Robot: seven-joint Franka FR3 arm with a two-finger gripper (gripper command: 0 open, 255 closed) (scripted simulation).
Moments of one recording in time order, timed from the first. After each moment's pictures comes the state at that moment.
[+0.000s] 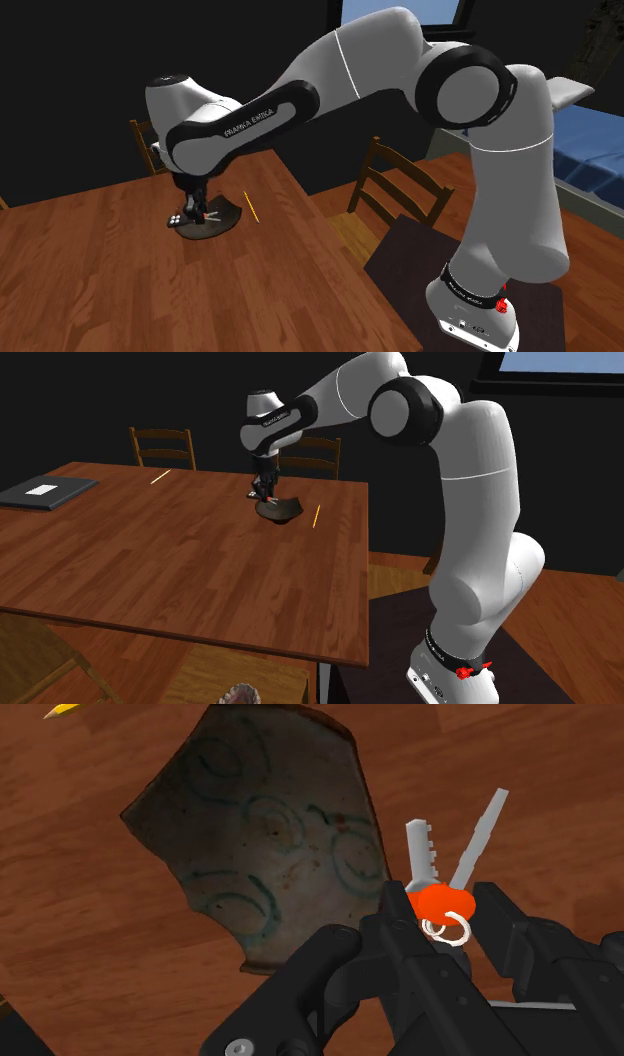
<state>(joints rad) 0.31 0.46 0.22 -1.60 -0.12 2.12 -0.27</state>
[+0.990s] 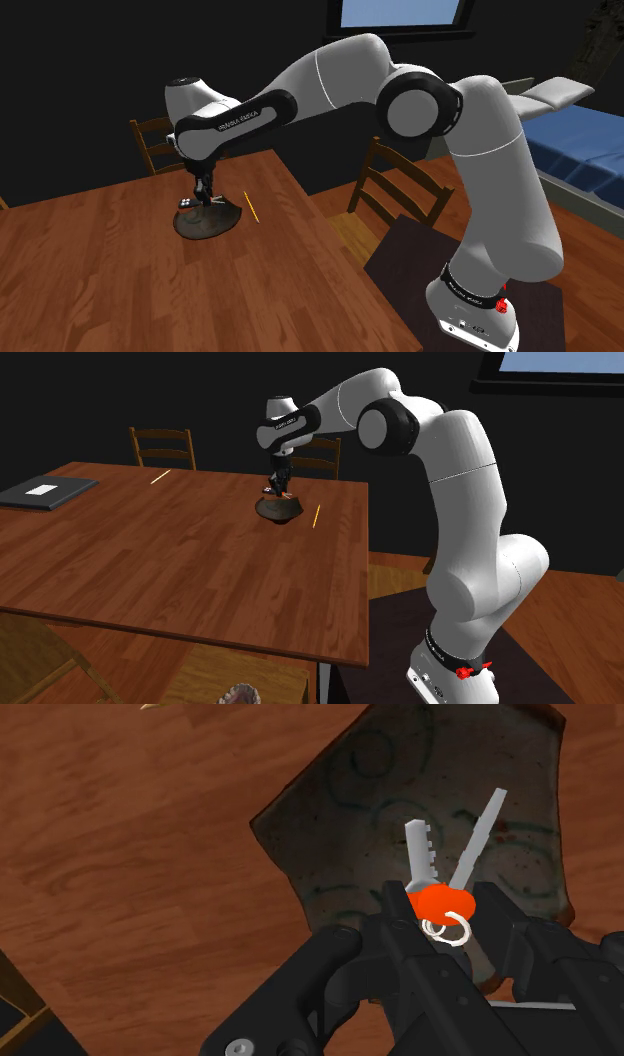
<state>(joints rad) 0.23 0.63 0.18 -1.40 -0.11 2.09 -0.40</state>
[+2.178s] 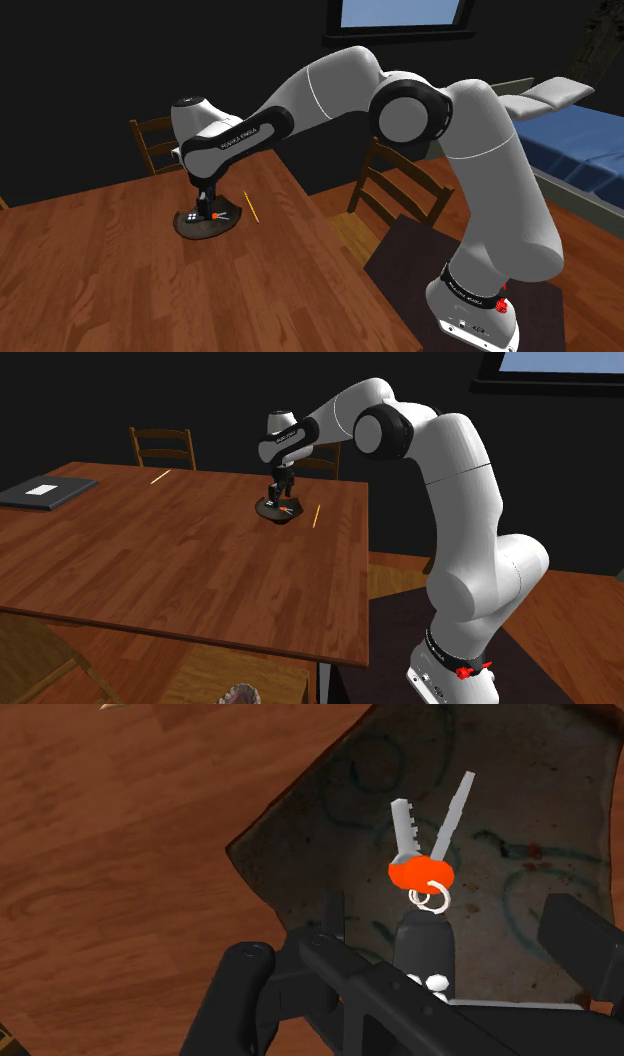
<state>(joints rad) 0.23 0.68 0.17 -1.43 -0.12 2.17 -0.40</state>
